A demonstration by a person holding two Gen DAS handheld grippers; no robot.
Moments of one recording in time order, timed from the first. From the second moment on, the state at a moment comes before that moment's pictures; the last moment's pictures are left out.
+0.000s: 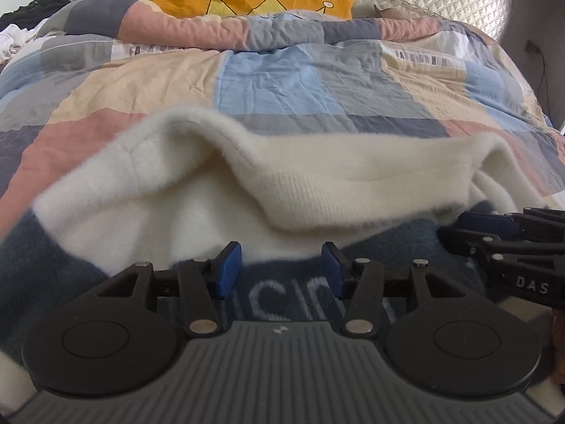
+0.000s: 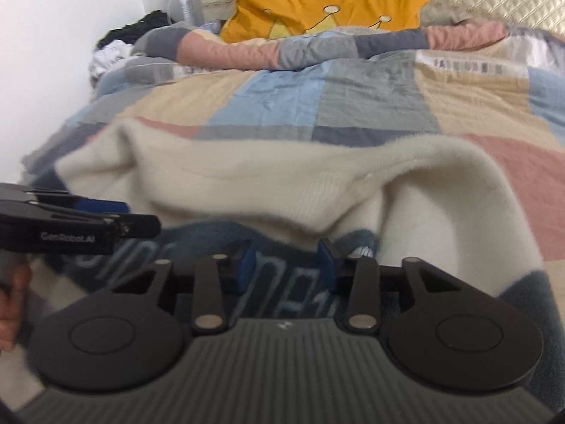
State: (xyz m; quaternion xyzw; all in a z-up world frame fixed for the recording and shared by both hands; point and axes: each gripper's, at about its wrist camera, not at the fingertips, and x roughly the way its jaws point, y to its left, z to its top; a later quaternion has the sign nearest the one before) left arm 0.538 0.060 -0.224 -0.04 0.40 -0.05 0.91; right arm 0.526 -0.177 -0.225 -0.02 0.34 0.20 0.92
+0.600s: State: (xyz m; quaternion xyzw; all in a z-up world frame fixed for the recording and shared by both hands) left arm 0.668 0.045 -0.234 -0.05 0.34 0.02 0.94; right arm 0.643 -0.149 -0.247 -0.05 0.26 0.13 0.96
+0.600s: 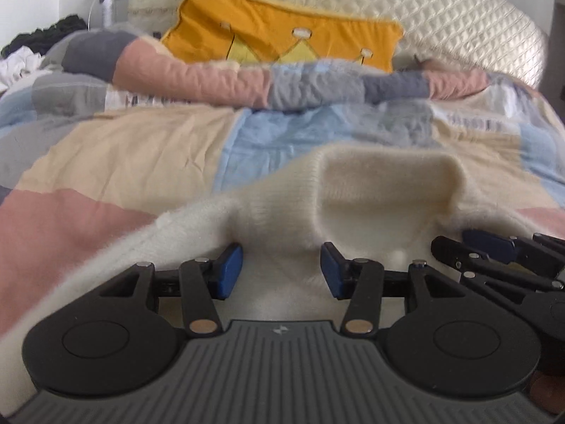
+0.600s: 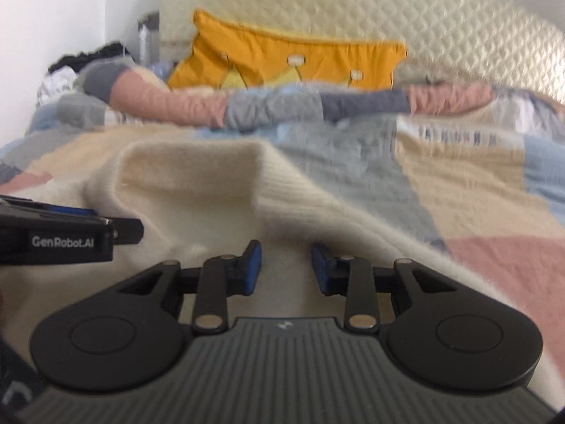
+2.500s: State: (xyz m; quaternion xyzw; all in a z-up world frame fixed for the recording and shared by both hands) left arm 0.215 0.077 -0.097 -0.11 0.39 0.05 0.91; right arm 0.202 -0.247 -0.155 0.06 0.25 0.19 0.95
